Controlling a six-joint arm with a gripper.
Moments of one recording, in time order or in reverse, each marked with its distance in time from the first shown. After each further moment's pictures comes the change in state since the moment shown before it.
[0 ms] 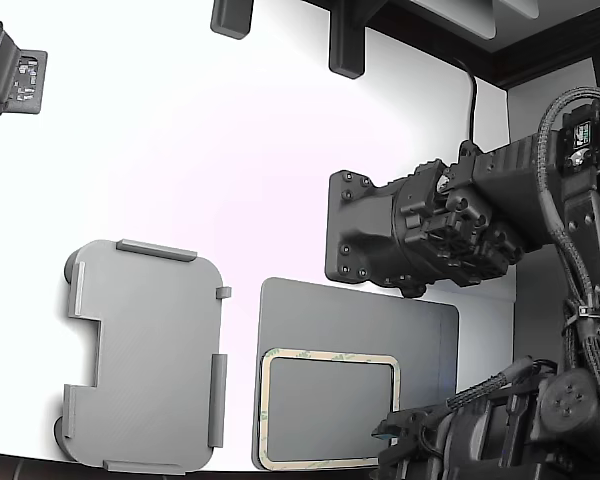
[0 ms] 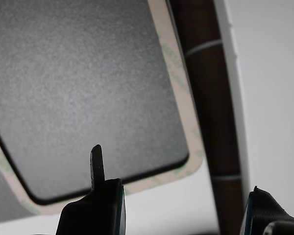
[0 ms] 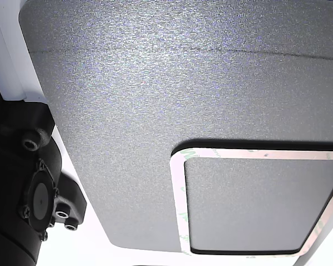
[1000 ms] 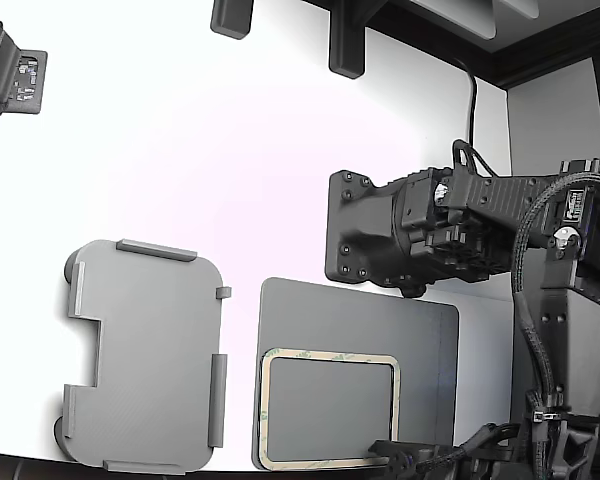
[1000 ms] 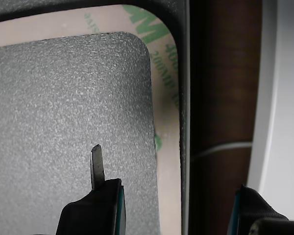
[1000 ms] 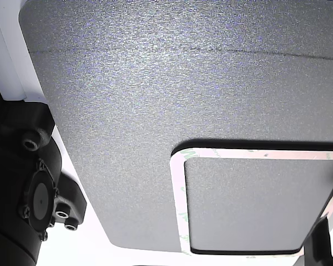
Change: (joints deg) arm 12.0 -17.4 -2.9 -5.7 -1.5 0.6
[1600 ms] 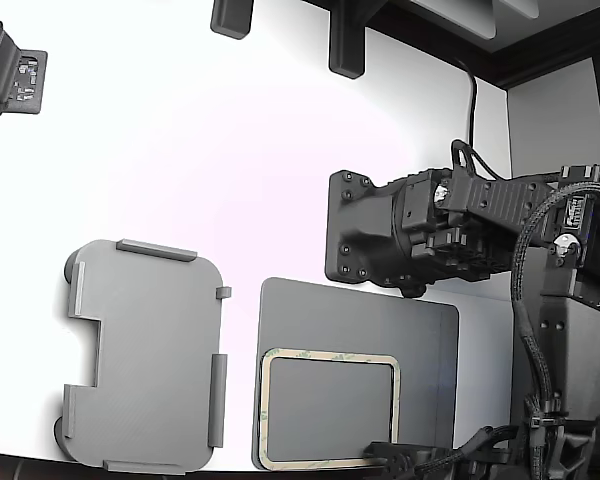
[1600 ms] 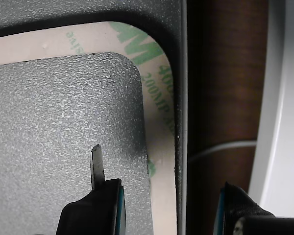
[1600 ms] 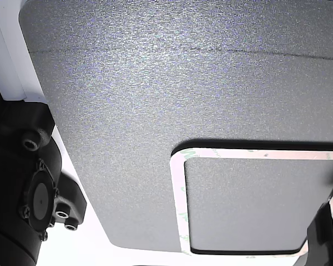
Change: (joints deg) arm 2.0 -0.9 1.5 -2.8 2.0 2.4
